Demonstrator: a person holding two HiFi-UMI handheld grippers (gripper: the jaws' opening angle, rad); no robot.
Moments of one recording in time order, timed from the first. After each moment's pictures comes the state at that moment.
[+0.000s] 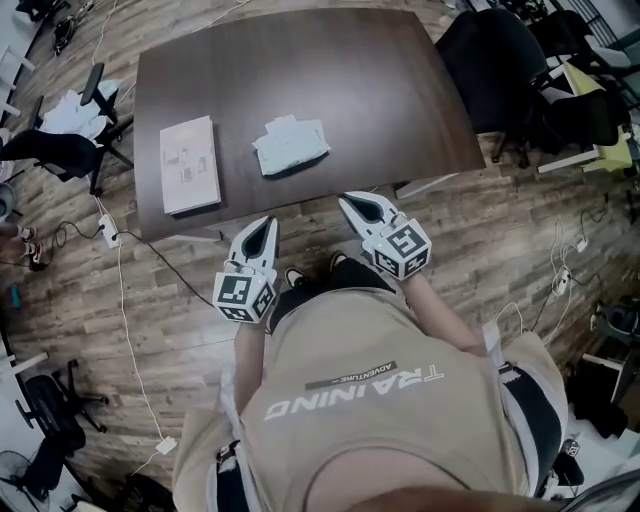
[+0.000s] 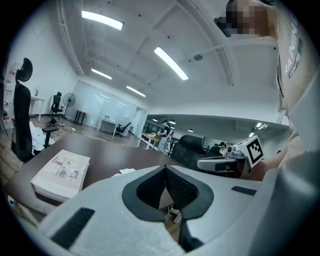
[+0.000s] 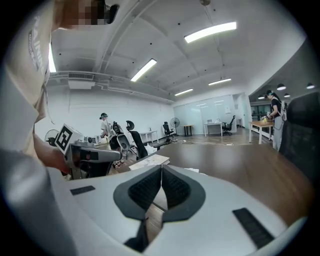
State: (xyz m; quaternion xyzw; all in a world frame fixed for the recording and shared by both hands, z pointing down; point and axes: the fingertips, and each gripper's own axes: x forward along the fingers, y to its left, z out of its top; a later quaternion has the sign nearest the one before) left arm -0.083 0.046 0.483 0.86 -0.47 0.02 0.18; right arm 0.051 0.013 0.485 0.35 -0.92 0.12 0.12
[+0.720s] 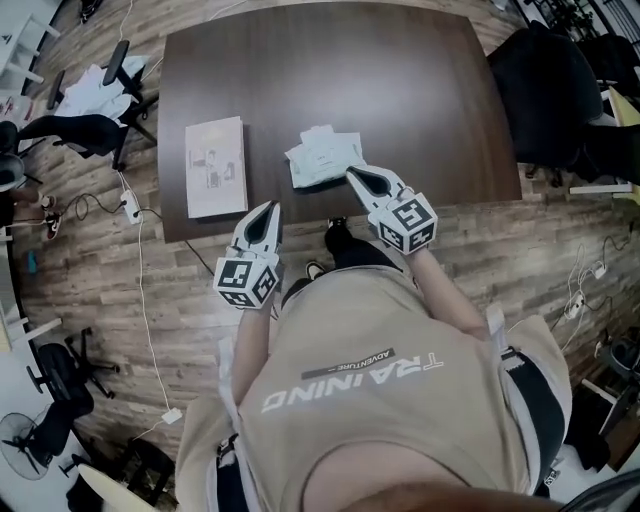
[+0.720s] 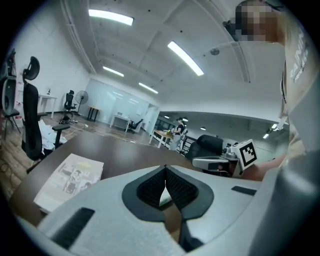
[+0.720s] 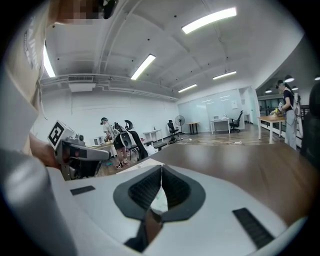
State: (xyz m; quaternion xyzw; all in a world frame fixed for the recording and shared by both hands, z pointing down) left arm -0.135 -0.058 0.493 0.83 -0.52 0.03 0.22; right arm 0.004 -0.126 0.507 0.32 -0.93 0.14 0.11
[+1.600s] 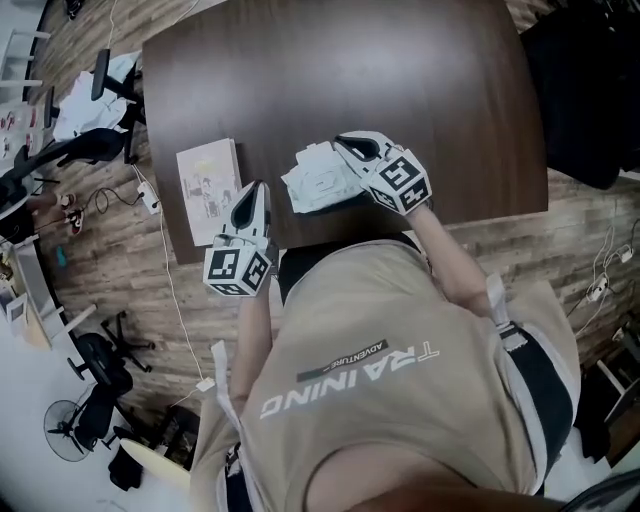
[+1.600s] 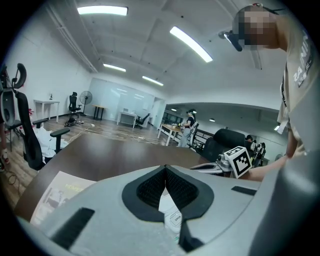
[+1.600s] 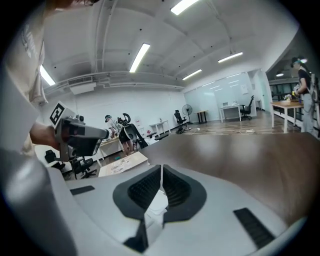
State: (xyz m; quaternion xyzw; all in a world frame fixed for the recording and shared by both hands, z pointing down) left arm -0.135 -0.210 0.502 0.80 -0.55 0.09 0.22; right arm -0.003 -0.283 0.577 0.24 -0.94 0.18 0.15
